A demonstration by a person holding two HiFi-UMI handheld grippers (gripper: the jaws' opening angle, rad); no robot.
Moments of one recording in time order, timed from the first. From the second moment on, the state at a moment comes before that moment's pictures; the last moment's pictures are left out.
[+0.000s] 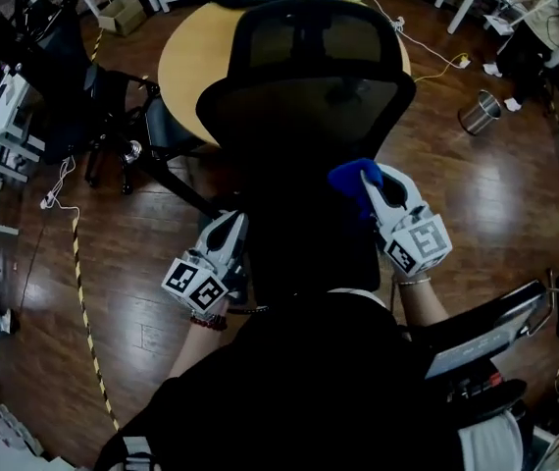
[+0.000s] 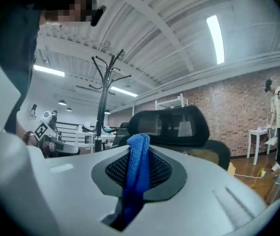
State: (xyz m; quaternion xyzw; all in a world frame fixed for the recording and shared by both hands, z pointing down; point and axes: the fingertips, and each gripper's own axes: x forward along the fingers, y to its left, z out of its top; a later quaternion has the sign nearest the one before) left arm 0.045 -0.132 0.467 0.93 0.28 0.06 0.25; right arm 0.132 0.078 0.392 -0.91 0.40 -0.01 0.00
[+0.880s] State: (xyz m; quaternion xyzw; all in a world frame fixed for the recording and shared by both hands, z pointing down) left arm -0.010 -0.006 0.402 0.96 0.20 0.07 0.17; right arm 0.054 0.240 0.329 -0.91 0.41 0.00 -0.01
